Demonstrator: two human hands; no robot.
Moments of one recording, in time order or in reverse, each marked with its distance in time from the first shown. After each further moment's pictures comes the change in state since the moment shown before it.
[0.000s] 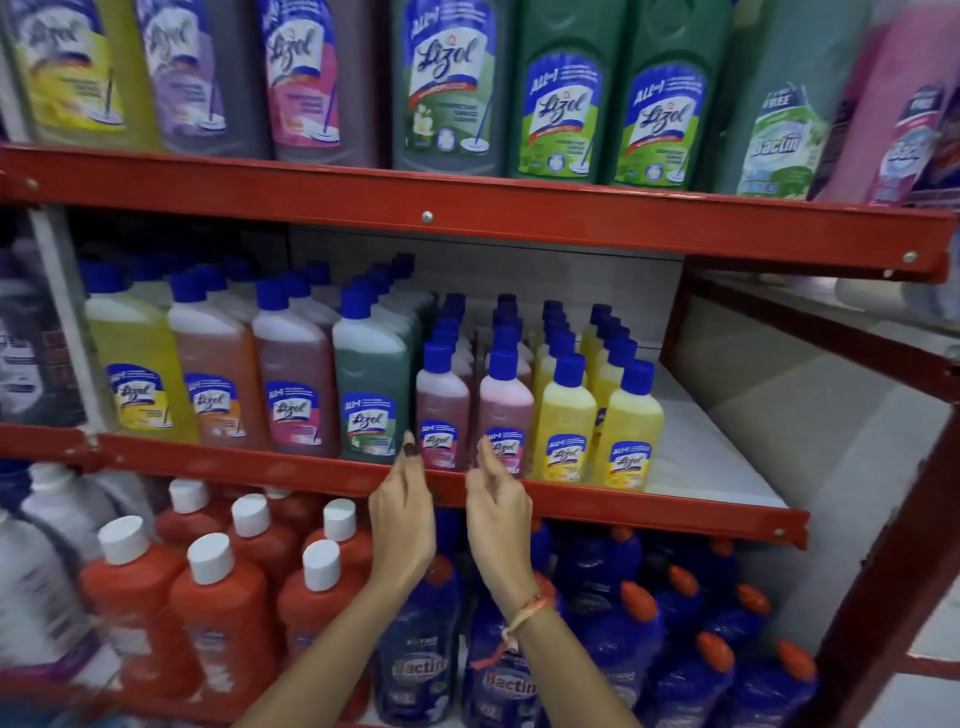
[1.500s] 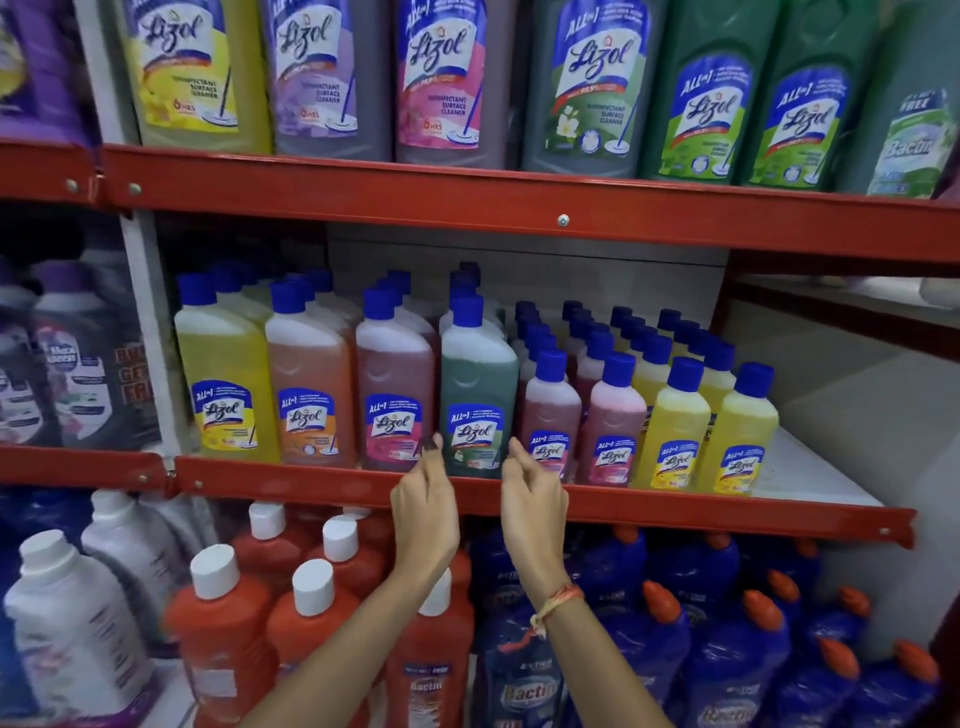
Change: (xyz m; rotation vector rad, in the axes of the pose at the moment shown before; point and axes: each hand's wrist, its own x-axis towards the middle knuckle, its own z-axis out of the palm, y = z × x) left_hand 0.066 -0.024 -0.085 -0.101 -0.056 -0.005; right_hand 0.006 -0.022 0.110 -0.033 0.173 0.086
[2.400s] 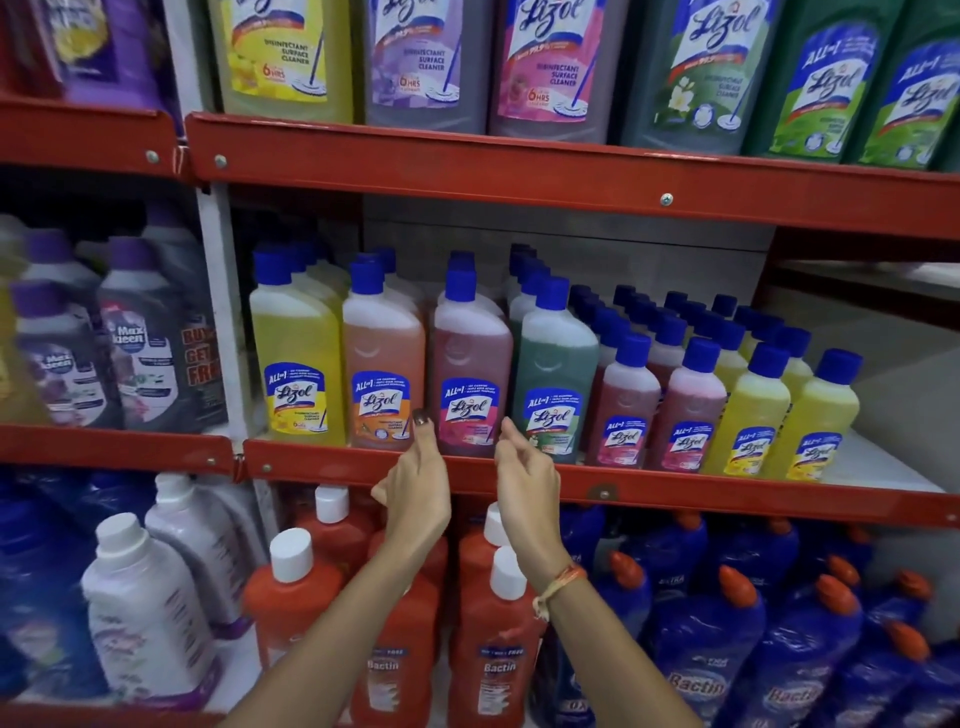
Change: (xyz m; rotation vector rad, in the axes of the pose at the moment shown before) left_hand 0.049 -0.022 -0.078 0.222 -0.065 -0.094; right_hand -0.033 -0.025 0.074 0.074 -0.096 0.009
